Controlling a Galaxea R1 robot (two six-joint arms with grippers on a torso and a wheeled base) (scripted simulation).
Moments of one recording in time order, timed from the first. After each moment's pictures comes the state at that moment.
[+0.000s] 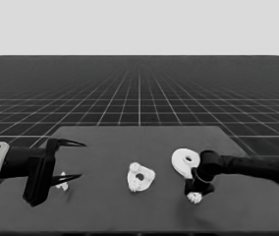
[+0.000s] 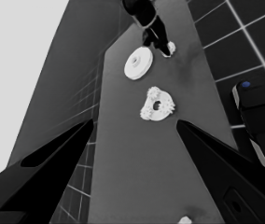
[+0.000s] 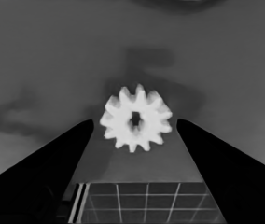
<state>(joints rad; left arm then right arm) -0.34 1.75 -0.42 0.31 0.68 0.35 -0.24 2.30 -1.09 -0.41 -1.42 1.24</state>
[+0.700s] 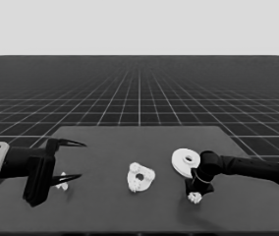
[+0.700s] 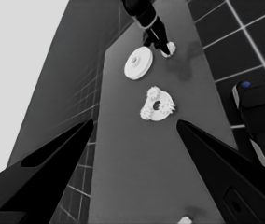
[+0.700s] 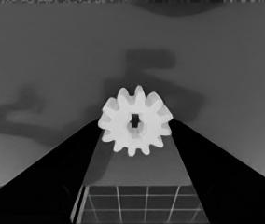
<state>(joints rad) -0.34 1.75 -0.42 0.31 0.68 0.35 -0.25 2.30 -1.09 -0.42 -1.42 1.24</state>
